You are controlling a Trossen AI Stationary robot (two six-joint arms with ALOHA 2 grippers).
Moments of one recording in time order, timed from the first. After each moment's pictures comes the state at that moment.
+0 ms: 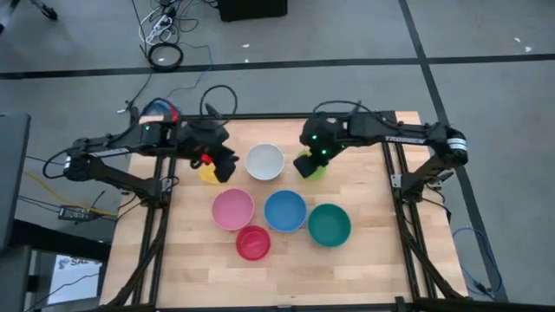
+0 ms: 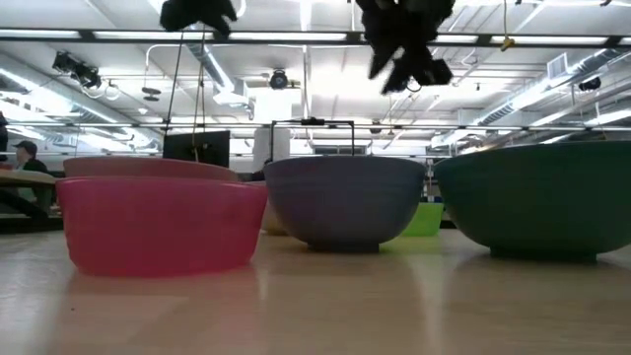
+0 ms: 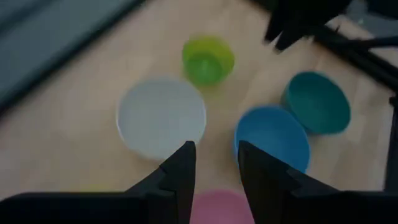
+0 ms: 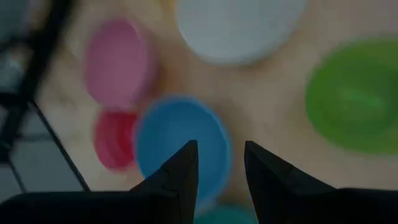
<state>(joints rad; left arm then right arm) 0.09 1.18 1.37 -1.00 -0.16 -0.53 -0.17 1.56 1.45 -0.95 -0.19 0.75</state>
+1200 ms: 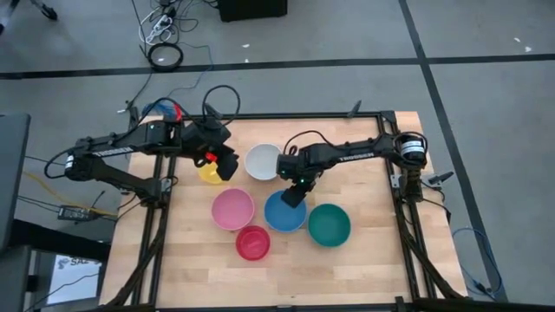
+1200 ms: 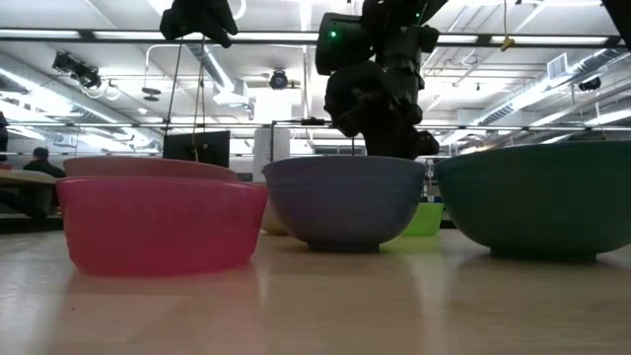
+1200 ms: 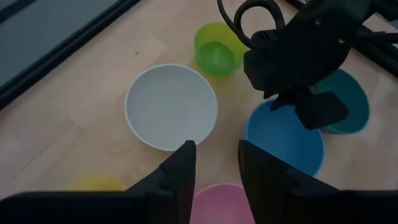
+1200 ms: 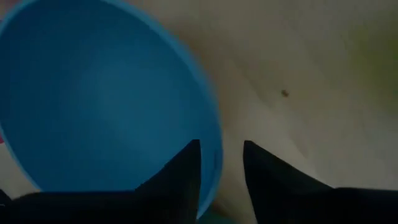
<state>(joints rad) 0.11 1.20 1.37 -0.99 -0.20 -0.53 -0.07 1.91 1.45 -0.91 -0.22 0.63</state>
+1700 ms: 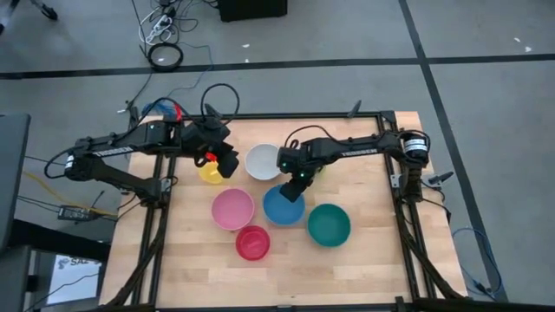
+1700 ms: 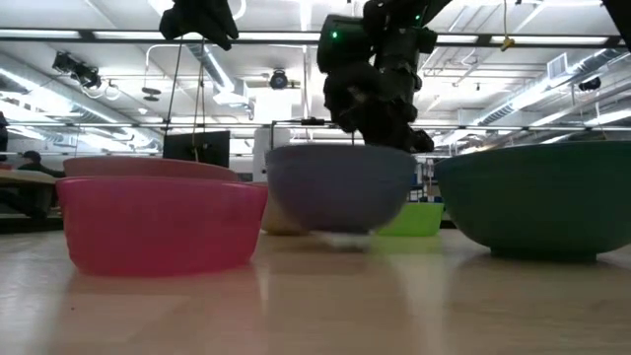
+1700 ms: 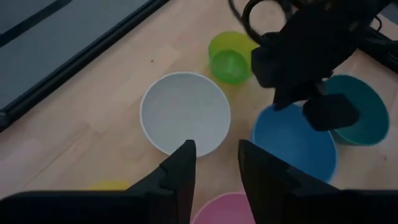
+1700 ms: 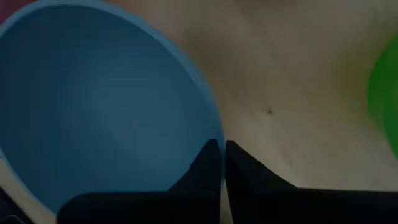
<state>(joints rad) 0.11 1.20 1.37 -0.99 -0.25 -0.53 -0.11 1.88 1.45 -0.88 -0.21 0.62</state>
